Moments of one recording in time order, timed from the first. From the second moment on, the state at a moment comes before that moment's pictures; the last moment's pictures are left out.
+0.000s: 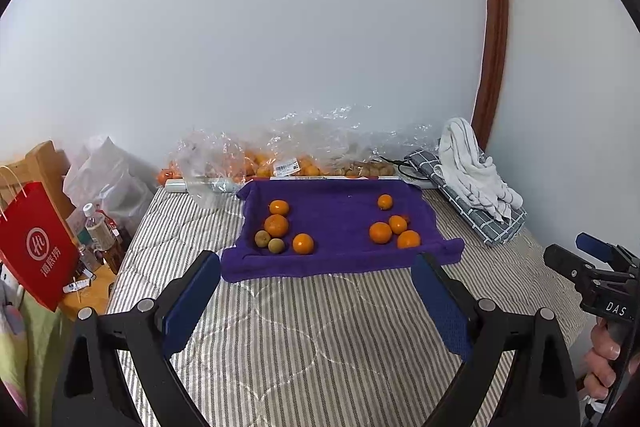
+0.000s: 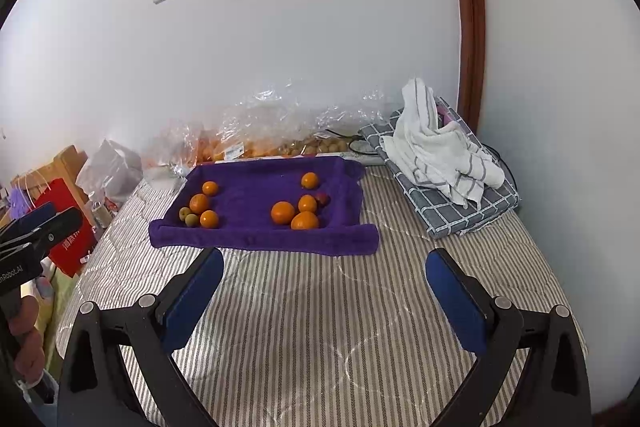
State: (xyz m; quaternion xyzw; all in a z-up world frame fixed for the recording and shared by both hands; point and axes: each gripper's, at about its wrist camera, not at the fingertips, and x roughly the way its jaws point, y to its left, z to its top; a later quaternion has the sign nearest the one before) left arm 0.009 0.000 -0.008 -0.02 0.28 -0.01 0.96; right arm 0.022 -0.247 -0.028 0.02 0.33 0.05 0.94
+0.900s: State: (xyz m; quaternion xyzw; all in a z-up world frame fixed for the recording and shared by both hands) left arm 0.005 0.002 -0.005 -0.01 0.27 -0.01 0.96; right arm 0.022 -0.241 -0.023 0.02 0.32 0.06 0.94
